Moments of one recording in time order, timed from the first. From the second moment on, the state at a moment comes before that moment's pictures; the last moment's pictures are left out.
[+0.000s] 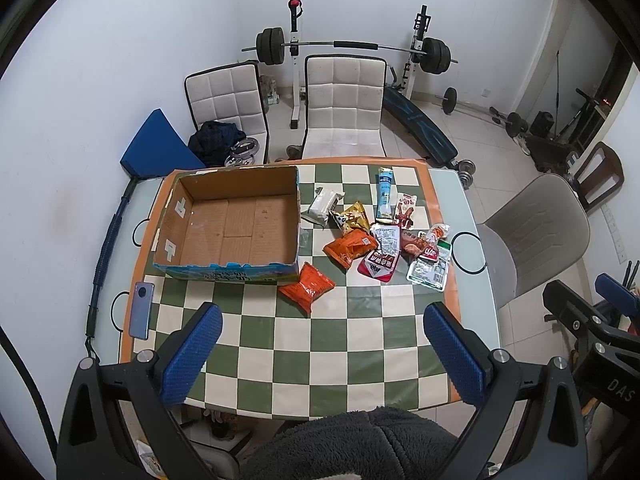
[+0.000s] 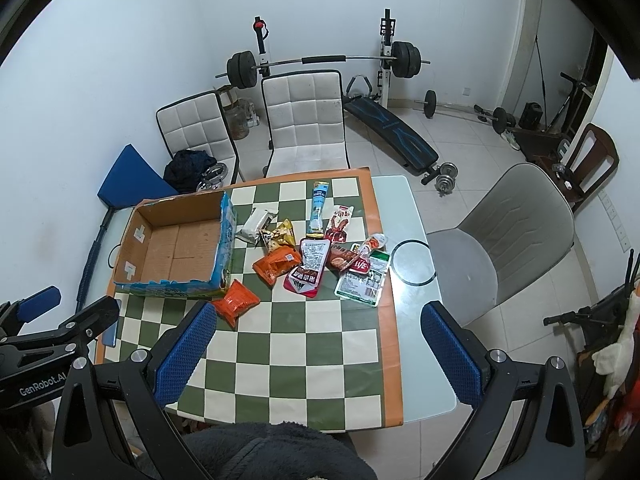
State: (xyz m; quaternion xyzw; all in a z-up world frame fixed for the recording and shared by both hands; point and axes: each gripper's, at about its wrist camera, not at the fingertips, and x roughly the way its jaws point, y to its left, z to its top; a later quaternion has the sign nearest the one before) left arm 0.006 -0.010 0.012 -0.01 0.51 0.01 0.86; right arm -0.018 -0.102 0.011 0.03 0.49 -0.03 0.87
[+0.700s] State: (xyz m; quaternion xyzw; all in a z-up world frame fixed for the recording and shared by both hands) left arm 0.008 -0.011 0.015 -0.01 0.51 0.00 0.86; right arm -0.015 -0.099 0.009 0.04 0.50 -0.03 0.87
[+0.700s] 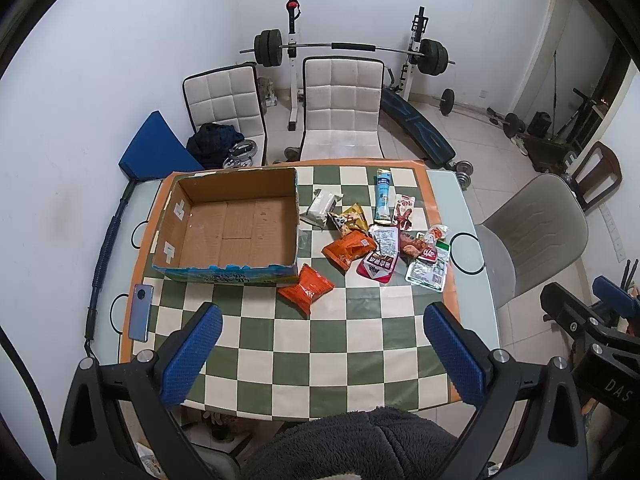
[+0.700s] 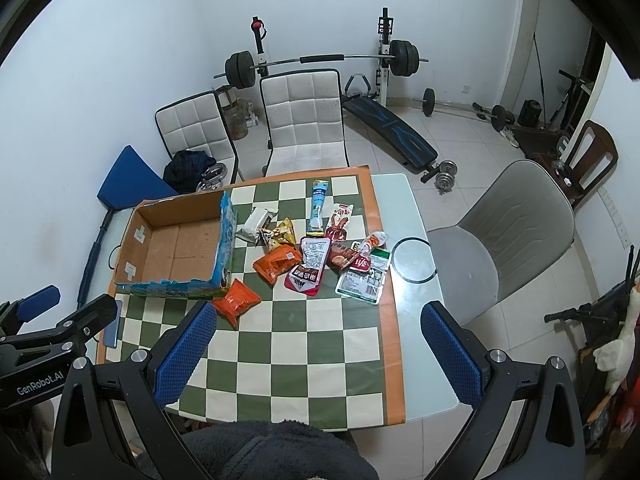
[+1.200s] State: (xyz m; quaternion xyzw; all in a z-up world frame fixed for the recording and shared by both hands) left arm 0.133 -0.009 -0.062 0.04 0.54 -0.03 0.84; right arm 0.048 -0.146 -0.073 0.14 0.53 -0.07 0.83
